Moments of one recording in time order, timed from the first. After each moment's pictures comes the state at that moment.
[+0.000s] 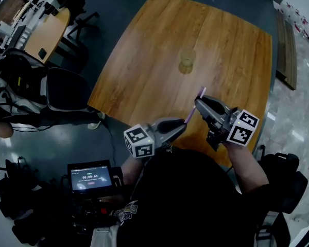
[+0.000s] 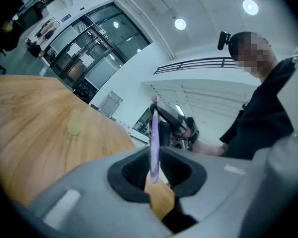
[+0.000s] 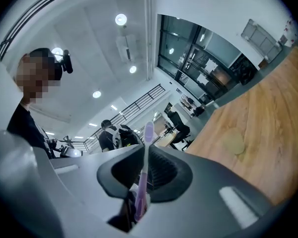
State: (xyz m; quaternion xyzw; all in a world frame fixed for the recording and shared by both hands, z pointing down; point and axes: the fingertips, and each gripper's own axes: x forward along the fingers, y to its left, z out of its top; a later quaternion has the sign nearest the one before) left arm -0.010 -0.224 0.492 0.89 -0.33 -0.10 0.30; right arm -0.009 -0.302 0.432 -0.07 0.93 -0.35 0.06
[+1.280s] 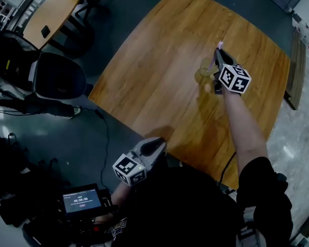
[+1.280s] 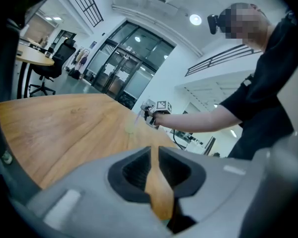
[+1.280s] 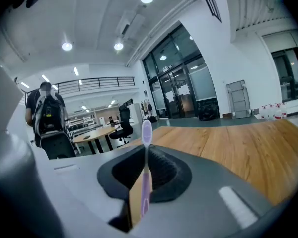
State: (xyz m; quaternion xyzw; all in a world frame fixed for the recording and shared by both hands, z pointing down) left arm -0.105 -0.177 0.562 0.77 -0.54 -0.06 0.32; right arm -0.097 -0.587 0.576 -0.34 0.92 -0.17 -0.08
